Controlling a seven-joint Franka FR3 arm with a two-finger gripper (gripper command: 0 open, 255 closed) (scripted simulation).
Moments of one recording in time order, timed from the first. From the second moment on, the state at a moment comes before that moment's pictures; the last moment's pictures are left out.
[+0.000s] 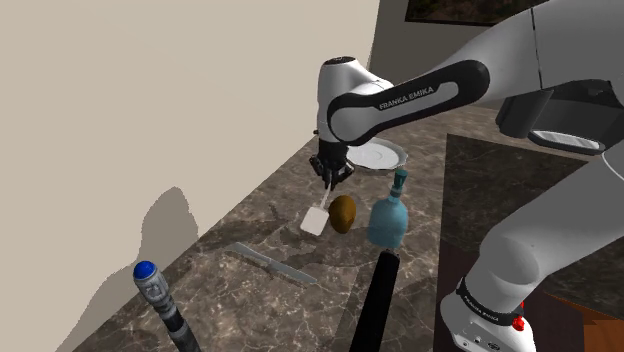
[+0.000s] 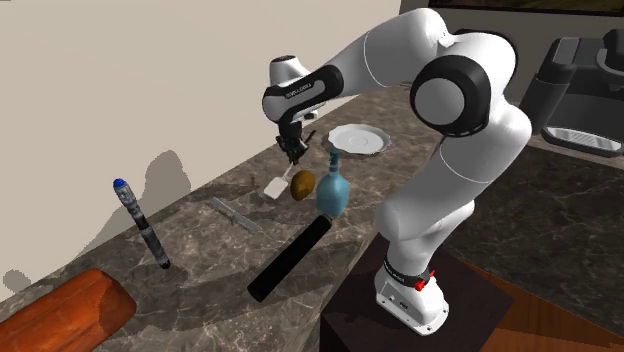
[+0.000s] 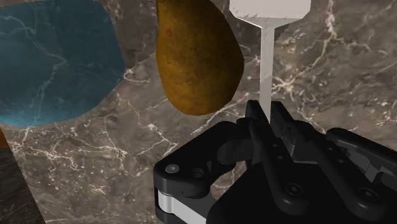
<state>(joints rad) -0.29 -0.29 0.47 -2.36 0.07 2.10 1.43</state>
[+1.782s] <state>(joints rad) -0.57 -0.25 -0.02 -2.36 -0.06 2.16 0.75</state>
